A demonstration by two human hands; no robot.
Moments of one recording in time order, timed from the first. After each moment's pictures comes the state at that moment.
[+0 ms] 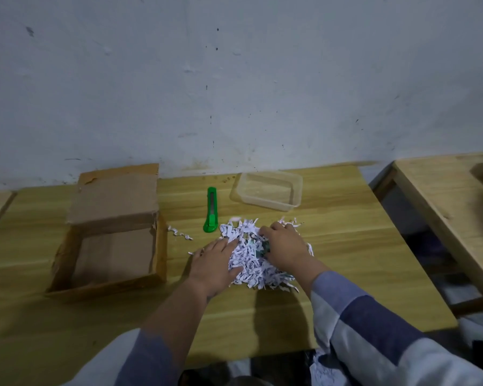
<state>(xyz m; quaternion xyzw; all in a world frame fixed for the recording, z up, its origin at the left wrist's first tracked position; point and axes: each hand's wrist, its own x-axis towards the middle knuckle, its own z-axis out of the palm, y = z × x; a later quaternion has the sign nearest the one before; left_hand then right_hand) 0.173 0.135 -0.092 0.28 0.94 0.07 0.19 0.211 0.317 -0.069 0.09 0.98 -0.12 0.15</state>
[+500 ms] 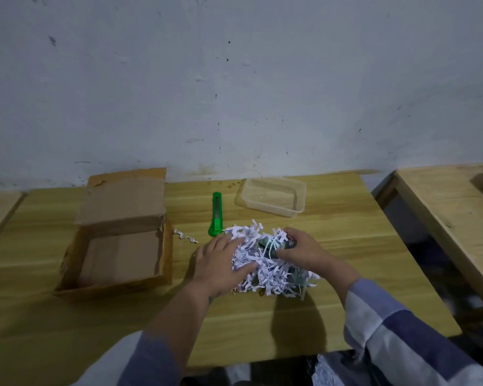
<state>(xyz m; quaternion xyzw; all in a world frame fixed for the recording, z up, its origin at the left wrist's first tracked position) 0.177 0.131 -0.081 0.26 0.94 0.18 0.16 0.232 0.335 -0.044 0.21 0.87 -0.44 0.12</state>
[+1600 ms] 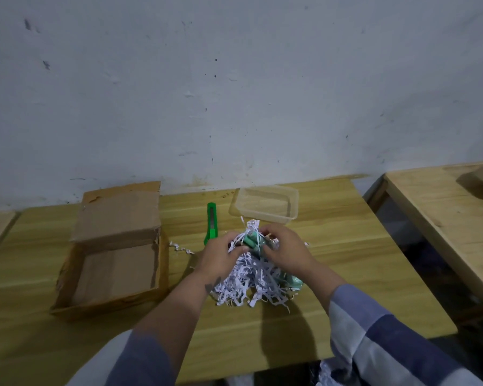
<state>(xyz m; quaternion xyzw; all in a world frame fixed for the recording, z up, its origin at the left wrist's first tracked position) 0.158 0.154 -0.050 0.18 0.87 0.41 0.18 0.224 0.315 -0.033 0.09 0.92 -0.38 -0.02</state>
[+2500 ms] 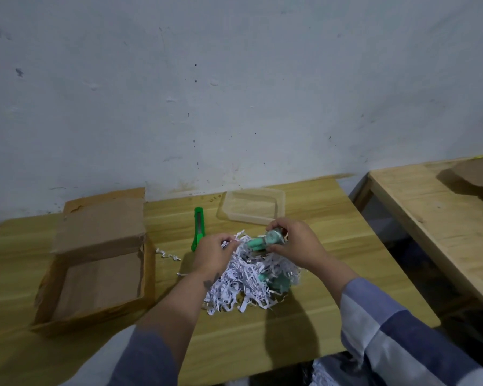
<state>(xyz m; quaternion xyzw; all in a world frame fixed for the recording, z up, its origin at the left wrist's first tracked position) 0.157 0.178 -0.042 0.15 0.90 0.40 0.14 0.232 0.360 -0.023 0.14 0.93 -0.35 -0.04</state>
